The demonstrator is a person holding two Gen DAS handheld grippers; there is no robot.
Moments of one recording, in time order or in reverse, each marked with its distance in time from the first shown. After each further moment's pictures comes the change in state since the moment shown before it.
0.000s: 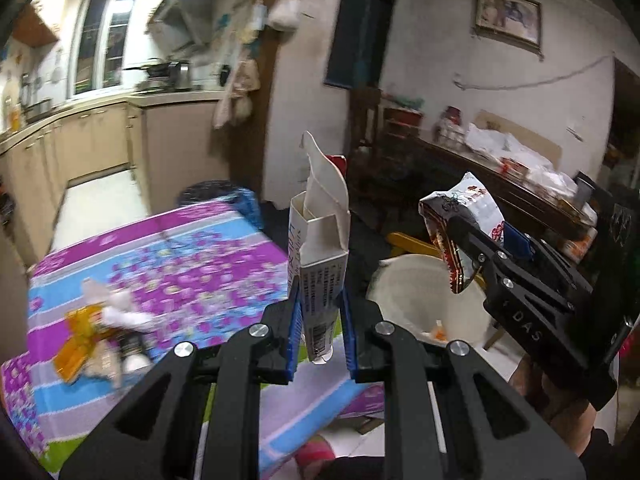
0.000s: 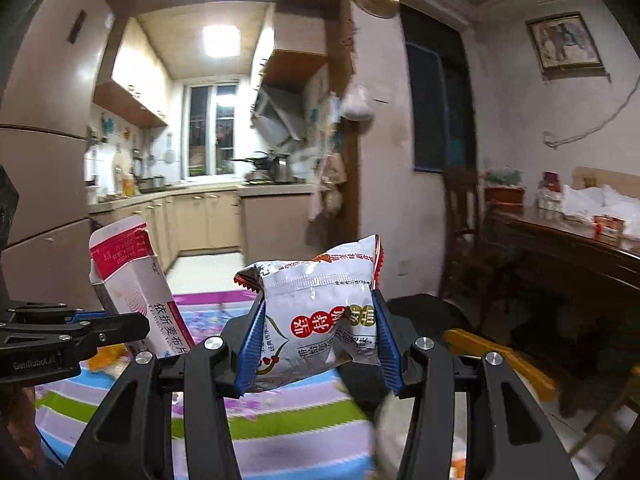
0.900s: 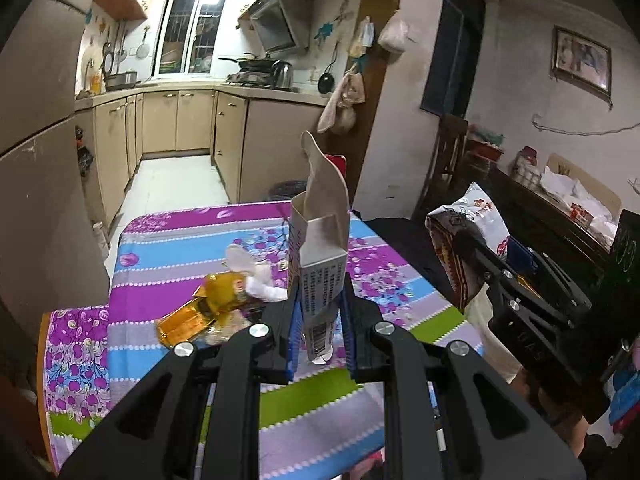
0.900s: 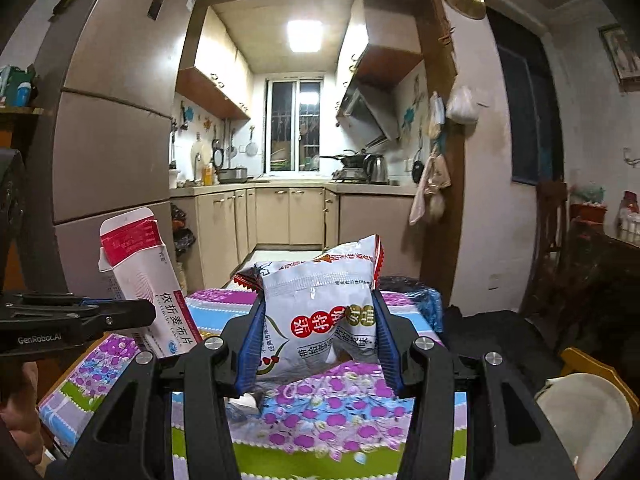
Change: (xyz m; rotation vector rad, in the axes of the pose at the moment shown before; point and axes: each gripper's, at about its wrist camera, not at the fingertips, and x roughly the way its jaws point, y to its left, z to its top) left arm -0.088 0.136 -0.037 -0.189 -0.067 0.256; right arm 0.035 0.193 -0.018 -0.096 -0.039 0.321
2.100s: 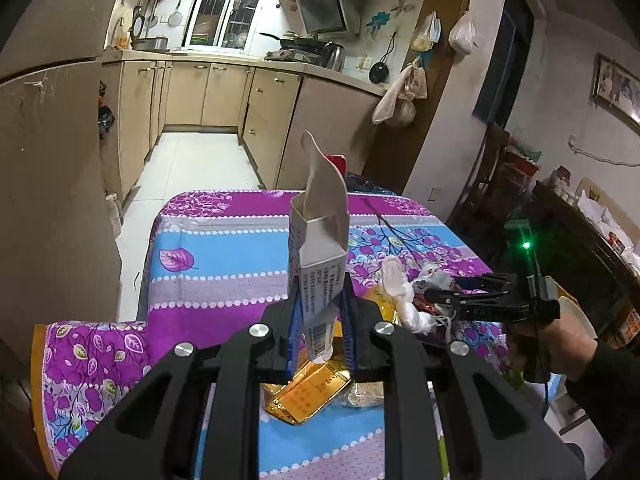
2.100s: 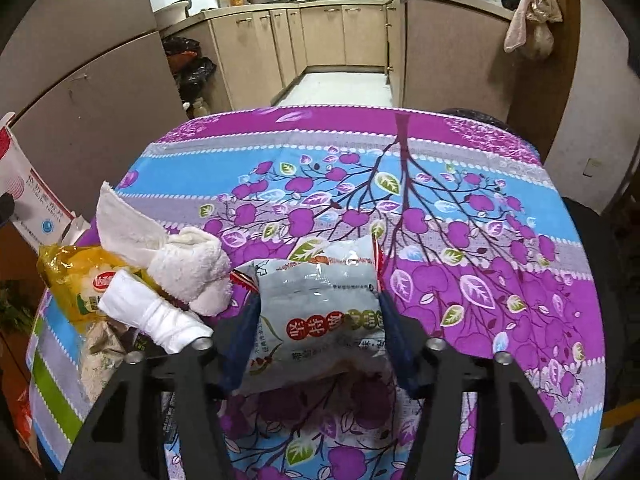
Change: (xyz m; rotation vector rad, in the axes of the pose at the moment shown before) left arm 0.101 0.180 0.001 -0.108 0.036 0.042; right arm 0.351 -0.006 -0.098 -0.041 0.703 0.234
